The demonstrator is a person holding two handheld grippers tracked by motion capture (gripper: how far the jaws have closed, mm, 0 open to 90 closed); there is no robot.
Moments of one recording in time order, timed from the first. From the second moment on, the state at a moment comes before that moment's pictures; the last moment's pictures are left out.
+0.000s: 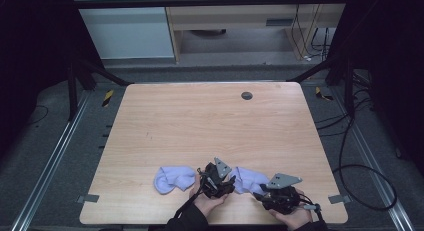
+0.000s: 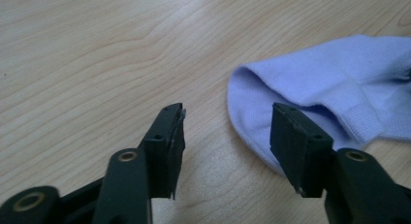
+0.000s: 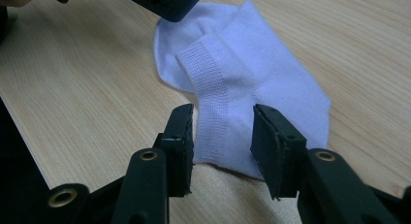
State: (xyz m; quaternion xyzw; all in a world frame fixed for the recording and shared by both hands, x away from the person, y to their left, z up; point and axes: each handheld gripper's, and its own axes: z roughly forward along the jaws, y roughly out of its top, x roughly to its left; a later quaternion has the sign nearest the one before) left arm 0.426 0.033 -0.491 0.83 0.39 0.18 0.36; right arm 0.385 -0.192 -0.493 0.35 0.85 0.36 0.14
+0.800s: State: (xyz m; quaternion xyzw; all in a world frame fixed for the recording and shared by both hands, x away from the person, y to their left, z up) left arm 0.425 0.026 -0.496 0.84 0.39 0.16 0.35; right arm 0.387 -0.185 -0.495 0.35 0.86 0.34 0.13
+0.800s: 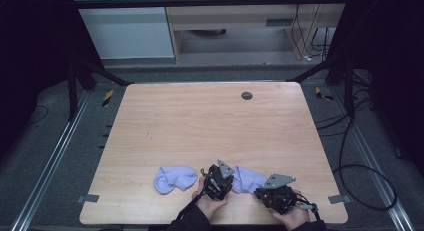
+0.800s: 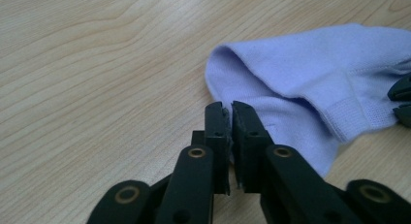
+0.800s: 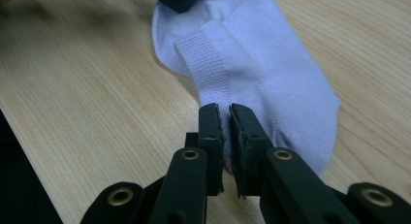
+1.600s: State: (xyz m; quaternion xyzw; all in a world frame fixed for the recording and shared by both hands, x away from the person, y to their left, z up) left arm 0.424 0.030 -0.495 0.84 0.38 0.15 0.35; right arm 0.409 -0.215 -0.469 0.43 0.77 0.43 0.19
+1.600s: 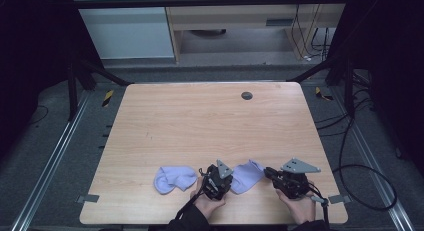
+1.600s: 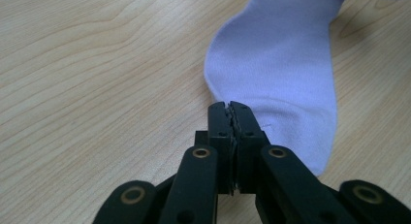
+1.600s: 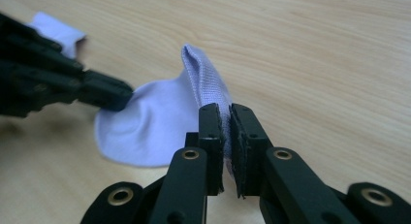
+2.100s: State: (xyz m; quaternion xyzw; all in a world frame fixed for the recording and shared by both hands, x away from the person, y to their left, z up) left arm 0.425 0.029 -0.495 0.84 0.38 0.16 0.35; right arm 0.449 -0.220 -0.480 0.48 0.76 0.38 0.21
